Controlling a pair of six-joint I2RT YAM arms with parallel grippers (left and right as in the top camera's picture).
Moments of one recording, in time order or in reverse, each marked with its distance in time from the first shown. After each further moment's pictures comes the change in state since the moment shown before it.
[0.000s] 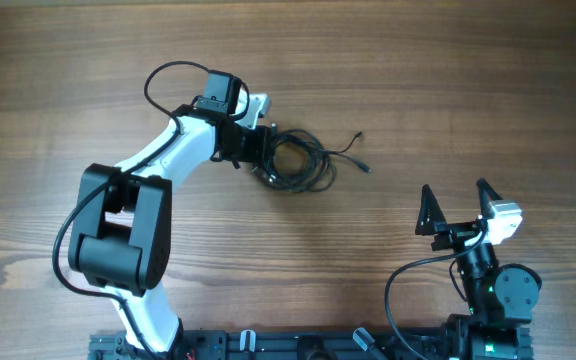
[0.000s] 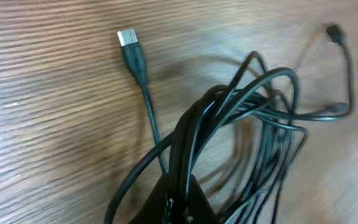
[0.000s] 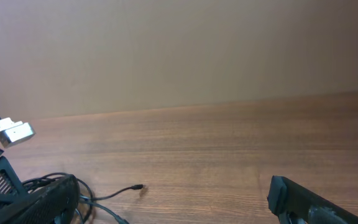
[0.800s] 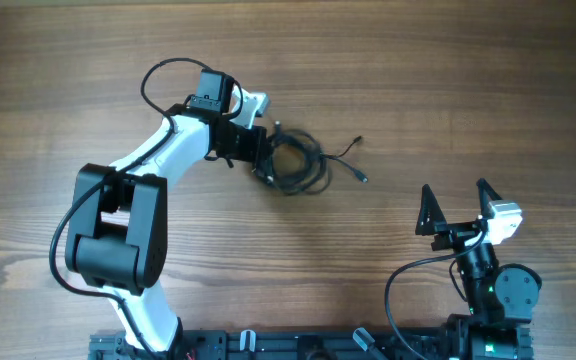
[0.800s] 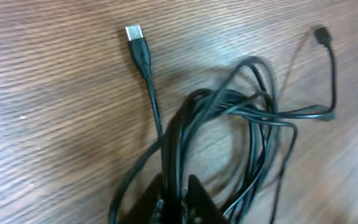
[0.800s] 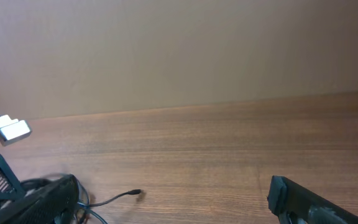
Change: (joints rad) left arm 0.032 0.000 -0.002 0.001 0.027 0.092; right arm 0.000 0.000 0.000 0.000 0.000 0.000
